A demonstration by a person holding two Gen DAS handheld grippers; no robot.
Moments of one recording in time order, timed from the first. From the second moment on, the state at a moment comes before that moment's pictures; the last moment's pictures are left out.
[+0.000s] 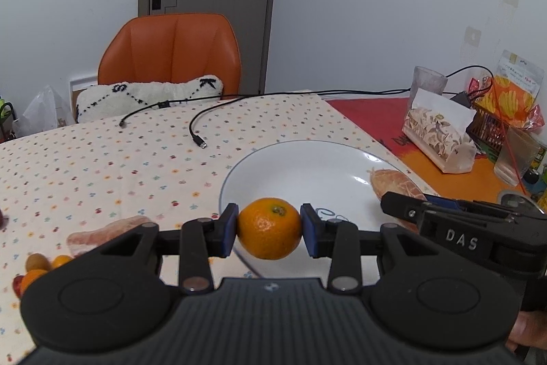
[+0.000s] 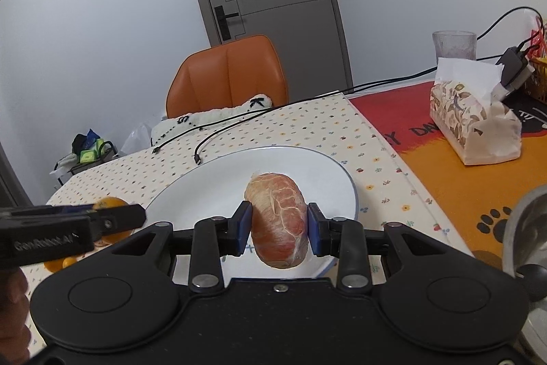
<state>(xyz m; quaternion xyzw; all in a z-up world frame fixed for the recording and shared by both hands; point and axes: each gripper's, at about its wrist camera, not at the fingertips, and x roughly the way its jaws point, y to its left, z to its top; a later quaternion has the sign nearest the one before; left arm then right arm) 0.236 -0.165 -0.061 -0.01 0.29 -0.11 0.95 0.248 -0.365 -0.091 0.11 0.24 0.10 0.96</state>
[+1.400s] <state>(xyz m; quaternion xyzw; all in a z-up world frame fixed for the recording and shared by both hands) 0.203 -0.143 -0.040 -0.01 0.27 -0.07 0.96 0.219 -0.343 -0.078 0.10 0.23 0.11 0.96</state>
